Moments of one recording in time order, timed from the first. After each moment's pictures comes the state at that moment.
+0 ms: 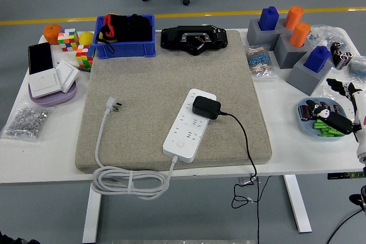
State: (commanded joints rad) left arm -0.20 0.08 -1.35 -0.18 1.80 -0.15 0.30; right arm -0.04 -0.11 1.55 1.39 -1.70 -0.24 0.20
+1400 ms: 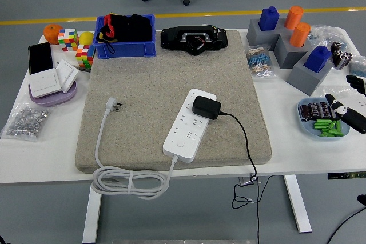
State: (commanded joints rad) left arm -0.17 0.04 -1.38 -0.18 1.75 -0.13 0.31; right arm -0.07 -0.06 1.66 1.45 -1.70 -0.24 0.20
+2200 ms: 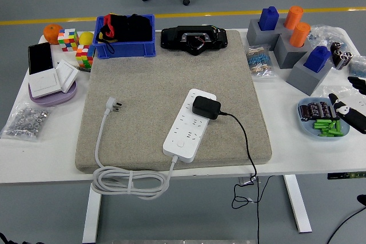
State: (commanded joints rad) left arm -0.19 0.04 -1.38 -0.18 1.74 -0.13 0.31; right arm -0.07 -0.05 1.68 1.45 -1.70 -0.23 0.20
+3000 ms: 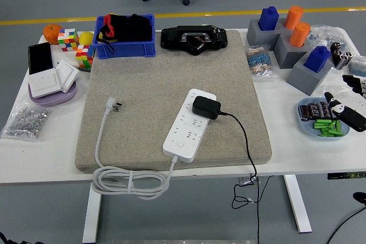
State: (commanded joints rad) left arm -0.18 0.04 -1.38 -0.18 1.75 -0.14 0.31; right arm -0.04 -0.05 1.65 1.44 -1.69 -0.23 0.20
